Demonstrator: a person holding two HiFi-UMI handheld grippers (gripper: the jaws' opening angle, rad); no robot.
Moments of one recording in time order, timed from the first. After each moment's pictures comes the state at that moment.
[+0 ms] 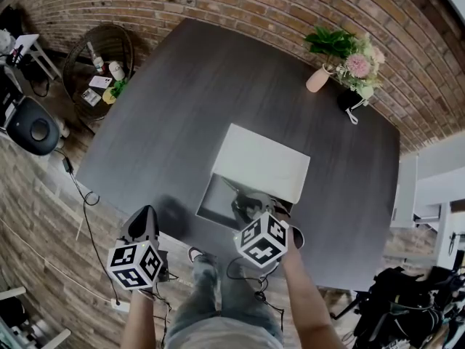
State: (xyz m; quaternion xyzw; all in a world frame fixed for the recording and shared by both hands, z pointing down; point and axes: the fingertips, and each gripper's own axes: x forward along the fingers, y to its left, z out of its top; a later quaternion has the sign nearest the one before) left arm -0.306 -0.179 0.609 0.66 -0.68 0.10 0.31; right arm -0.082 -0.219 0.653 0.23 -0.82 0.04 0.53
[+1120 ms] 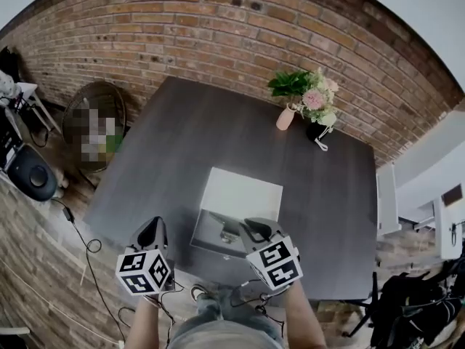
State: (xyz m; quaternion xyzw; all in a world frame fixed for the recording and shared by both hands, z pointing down) left arm -0.266 -0.229 0.525 0.72 -0.64 0.06 0.25; right arm -0.054 -0.233 0.529 0.38 -0.86 0.11 0.32
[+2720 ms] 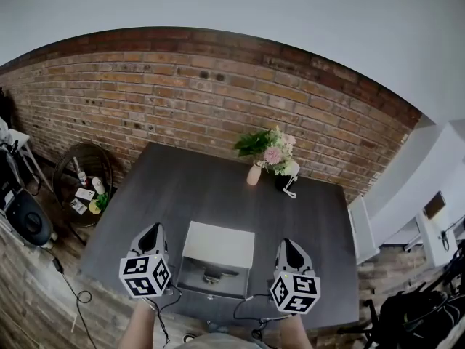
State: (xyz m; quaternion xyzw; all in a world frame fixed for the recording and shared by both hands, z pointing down) left arm -0.215 -0.300 0.410 0.77 -0.62 0.00 0.14; right arm 0.121 -0.243 0.397 0.69 -0.71 0.08 0.06
